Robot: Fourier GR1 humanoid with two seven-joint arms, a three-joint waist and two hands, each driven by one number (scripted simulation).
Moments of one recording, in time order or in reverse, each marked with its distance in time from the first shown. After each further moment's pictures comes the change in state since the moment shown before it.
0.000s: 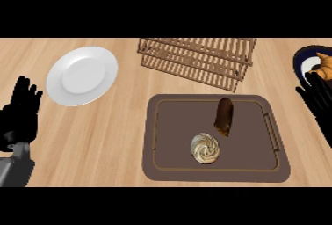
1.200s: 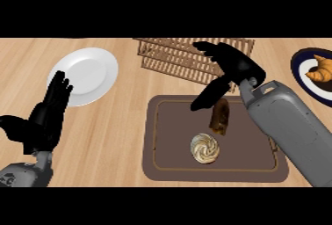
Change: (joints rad) left arm 0.026 -0.025 -0.186 -0.183 -0.155 -0.083 -0.046; right arm -0.787 0.151 0.479 0.190 0.444 0.063 0.824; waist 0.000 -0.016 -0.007
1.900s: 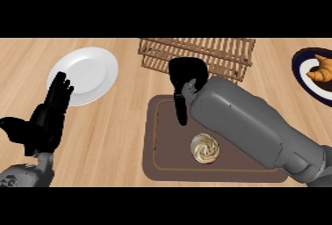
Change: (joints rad) left arm 0.009 -0.012 0.000 -0.013 -0.018 0.002 0.008; right arm -0.262 0.132 0.322 0.280 0.099 0.249 0.191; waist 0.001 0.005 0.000
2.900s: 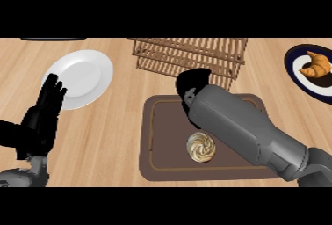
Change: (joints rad) left arm 0.034 -0.010 0.048 -0.028 -0.014 -0.011 0.012; right arm 0.021 0.040 0.142 0.208 0.149 0.116 -0.005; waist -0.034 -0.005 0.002
